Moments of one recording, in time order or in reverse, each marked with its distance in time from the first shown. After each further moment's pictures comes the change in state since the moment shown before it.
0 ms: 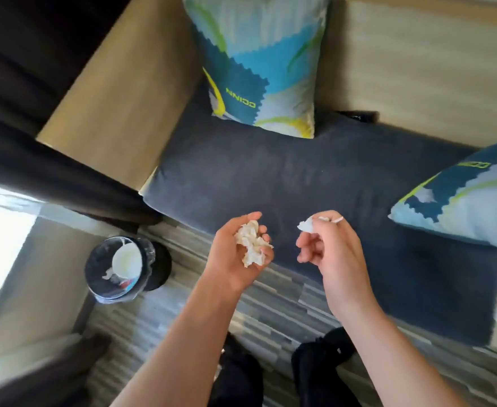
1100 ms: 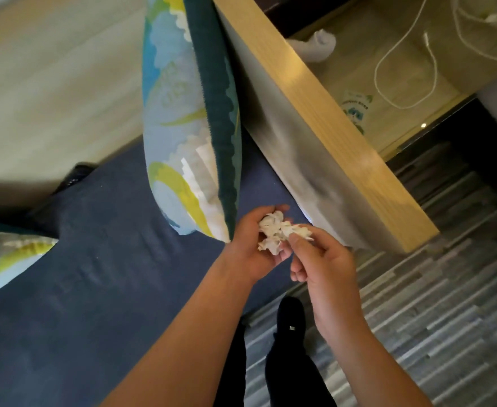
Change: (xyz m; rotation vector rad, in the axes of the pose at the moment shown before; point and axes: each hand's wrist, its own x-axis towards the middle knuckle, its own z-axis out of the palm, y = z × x) left_hand 0.157 -0.397 0.256 0.956 -0.202 -0.665; right_hand -0.035 0.088 -0.360 0.614 0.931 -0.023
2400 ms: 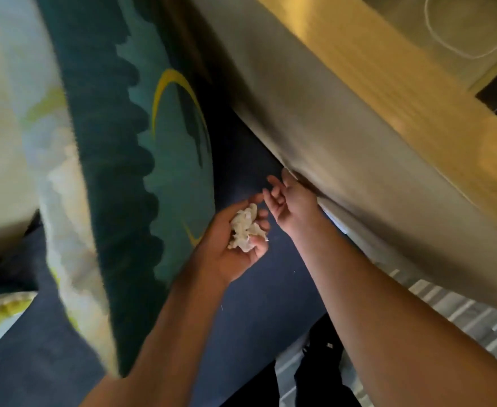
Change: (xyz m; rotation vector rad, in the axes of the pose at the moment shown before) left_hand 0.087 0.080 -0.064 0.068 0.087 -0.024; right_hand 0.251 0.100 0.069 0.576 0.198 0.525
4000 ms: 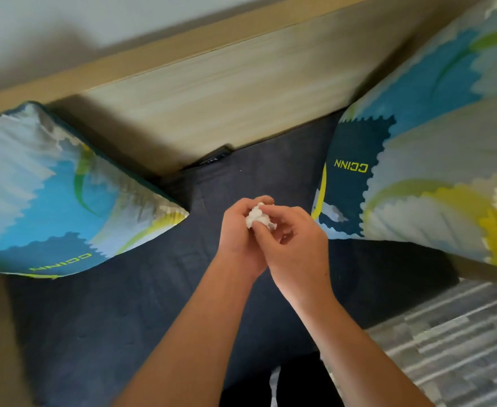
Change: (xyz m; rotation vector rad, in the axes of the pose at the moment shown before) left_hand -0.215 0.083 -0.252 -0.409 -0.146 0.323; right_hand -0.277 0.308 0.136 -1.217 -0.261 -0.985
